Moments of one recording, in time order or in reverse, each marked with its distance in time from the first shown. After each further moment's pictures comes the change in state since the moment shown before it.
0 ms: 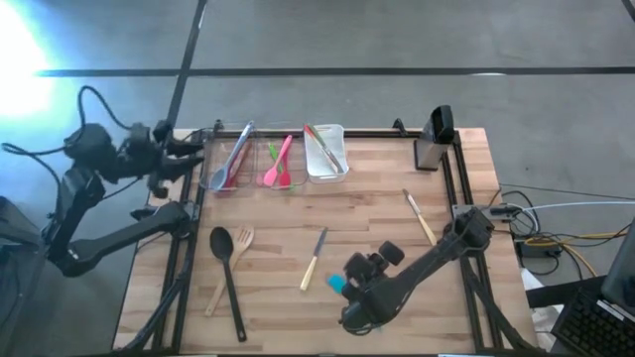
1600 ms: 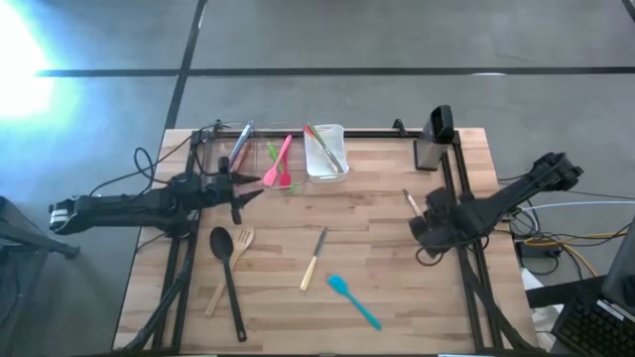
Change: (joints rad) left arm -0.537 -0.055 -0.824 0.764 -0.657 0.328; right arm -0.111 -1.033 -0.964 0.087 -0.101 0.242
